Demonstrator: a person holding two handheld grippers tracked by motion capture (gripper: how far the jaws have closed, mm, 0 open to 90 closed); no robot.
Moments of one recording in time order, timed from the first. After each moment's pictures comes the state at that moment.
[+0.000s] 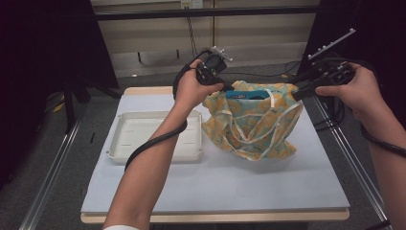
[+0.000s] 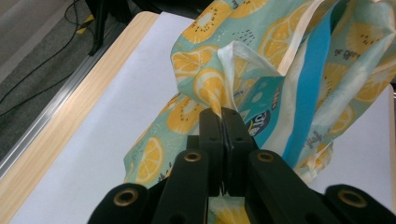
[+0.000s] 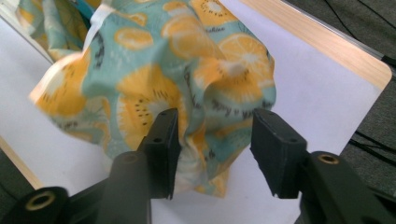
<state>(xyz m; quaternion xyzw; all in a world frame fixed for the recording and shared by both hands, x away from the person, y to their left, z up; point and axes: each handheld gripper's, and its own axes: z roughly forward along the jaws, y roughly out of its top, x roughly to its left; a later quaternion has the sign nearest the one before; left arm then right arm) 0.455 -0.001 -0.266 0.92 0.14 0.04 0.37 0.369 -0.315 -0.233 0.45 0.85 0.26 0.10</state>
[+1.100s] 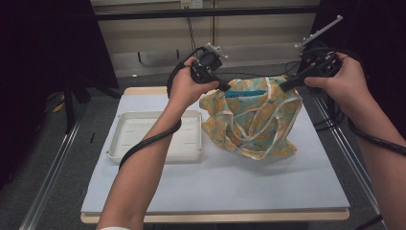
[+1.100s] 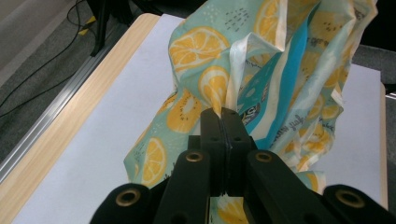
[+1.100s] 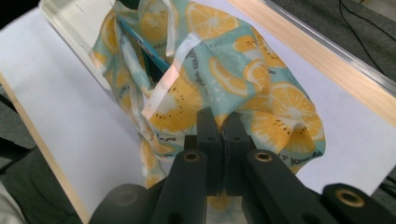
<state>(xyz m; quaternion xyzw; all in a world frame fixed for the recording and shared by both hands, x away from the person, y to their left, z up) 0.448 0.012 -0.252 0.91 0.14 0.04 0.38 0.373 -0.278 -0.207 0.39 0.87 0.30 0.09</state>
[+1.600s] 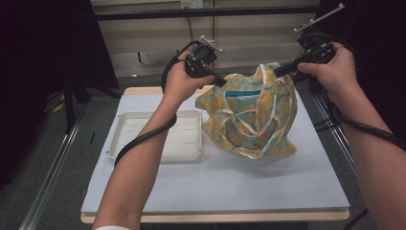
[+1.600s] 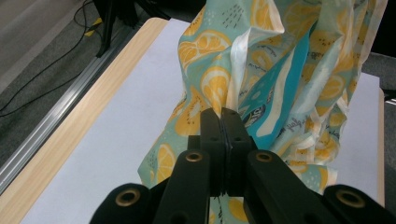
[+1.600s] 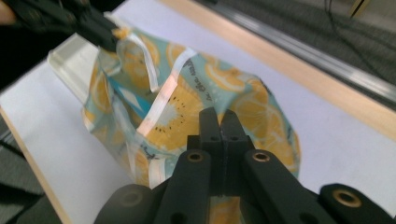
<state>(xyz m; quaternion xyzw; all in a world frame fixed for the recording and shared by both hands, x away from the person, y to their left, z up) 0.453 0.024 -0.241 0.91 0.14 0.04 0.38 0.397 -0.274 -0.199 0.43 0.83 0.35 0.09</state>
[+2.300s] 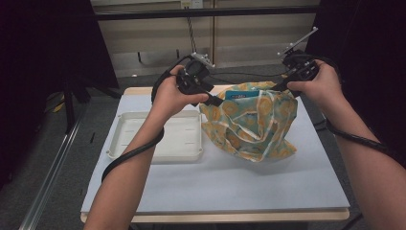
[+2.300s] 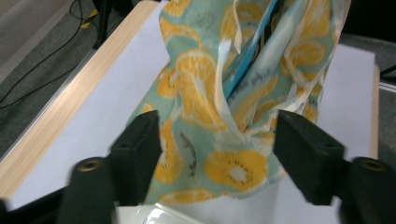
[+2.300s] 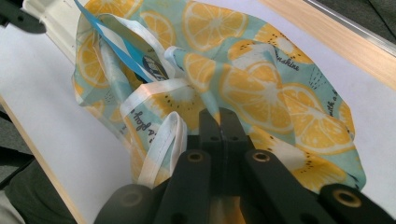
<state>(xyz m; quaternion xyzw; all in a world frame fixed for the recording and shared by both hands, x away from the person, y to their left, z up) 0.424 0.044 -0.261 0.92 0.13 0.05 0.36 0.398 -0.257 -0.240 0.42 0.86 0.28 0.05</state>
